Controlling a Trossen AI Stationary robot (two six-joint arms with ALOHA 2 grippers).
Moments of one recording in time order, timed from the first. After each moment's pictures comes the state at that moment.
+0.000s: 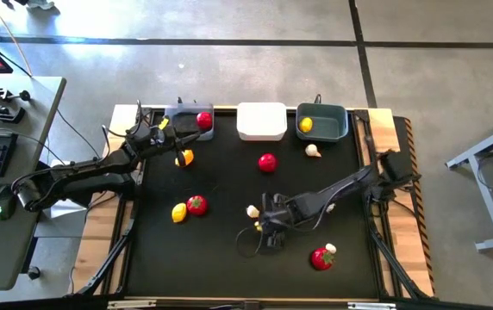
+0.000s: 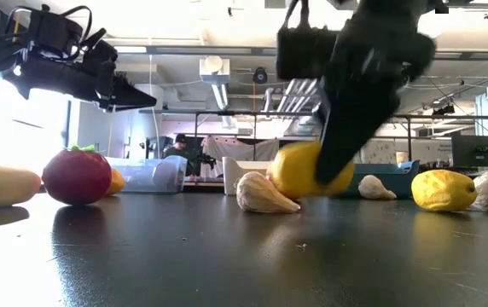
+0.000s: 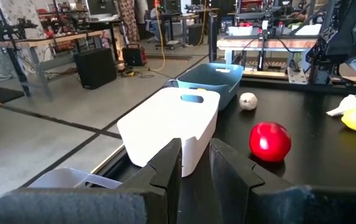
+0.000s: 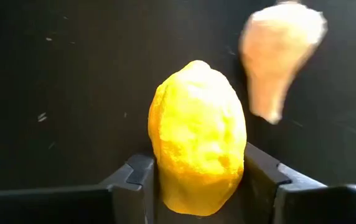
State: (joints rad) left arm 0.70 0.82 0.17 0.55 0.25 0.12; right arm 0.34 1.85 1.20 -0.50 0.10 0.49
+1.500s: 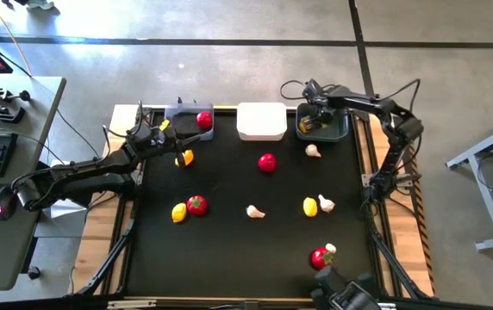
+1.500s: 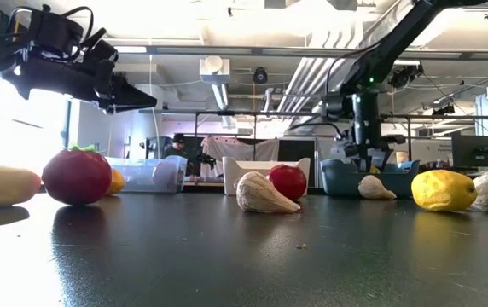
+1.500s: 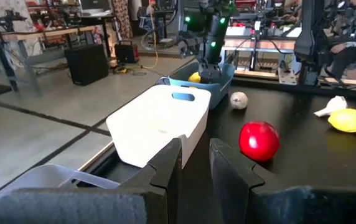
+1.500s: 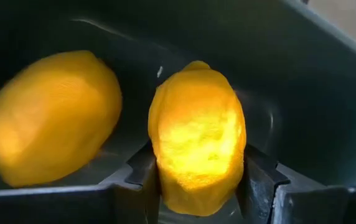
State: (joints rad) left arm 0.68 0.82 0.17 0.54 0.27 0.09; right arm -0.90 1.80 1.20 -0.83 0.28 0.29
